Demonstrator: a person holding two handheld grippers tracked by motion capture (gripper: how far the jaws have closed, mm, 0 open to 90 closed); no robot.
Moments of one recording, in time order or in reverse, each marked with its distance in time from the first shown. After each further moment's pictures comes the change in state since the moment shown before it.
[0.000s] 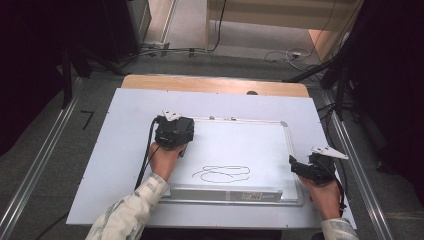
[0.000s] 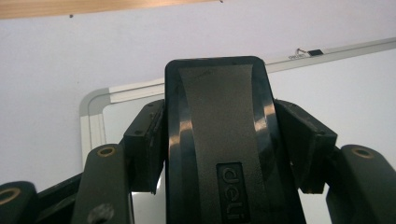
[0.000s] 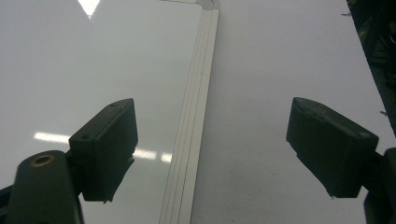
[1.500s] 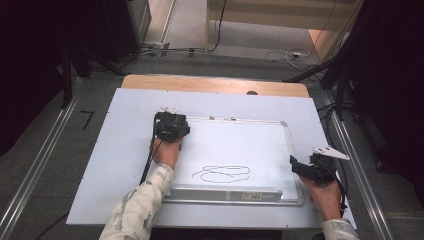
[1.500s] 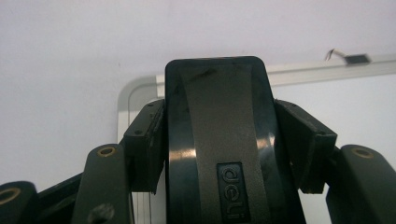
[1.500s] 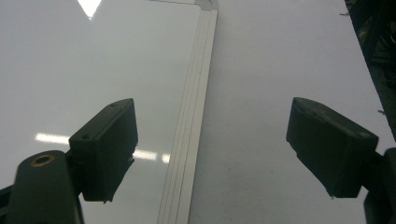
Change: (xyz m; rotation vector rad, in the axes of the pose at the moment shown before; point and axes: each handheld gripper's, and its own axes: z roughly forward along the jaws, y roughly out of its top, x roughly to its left) left arm 0.019 0.004 0.043 0.050 0.184 -0.064; right arm -0.002 -0.001 -0.001 -0.004 0.004 0.005
